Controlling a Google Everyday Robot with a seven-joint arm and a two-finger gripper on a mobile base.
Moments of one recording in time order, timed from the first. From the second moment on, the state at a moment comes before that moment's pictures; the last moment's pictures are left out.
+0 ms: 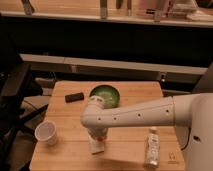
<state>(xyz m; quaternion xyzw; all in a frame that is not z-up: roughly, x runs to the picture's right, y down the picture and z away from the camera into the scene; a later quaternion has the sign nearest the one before) -0.026 0.252 0.755 -0.25 -0.22 -0.66 0.68</state>
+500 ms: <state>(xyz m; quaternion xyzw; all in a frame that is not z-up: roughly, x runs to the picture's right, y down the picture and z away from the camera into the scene) -0.028 0.254 0.757 -0.24 -0.22 -0.66 0.67</state>
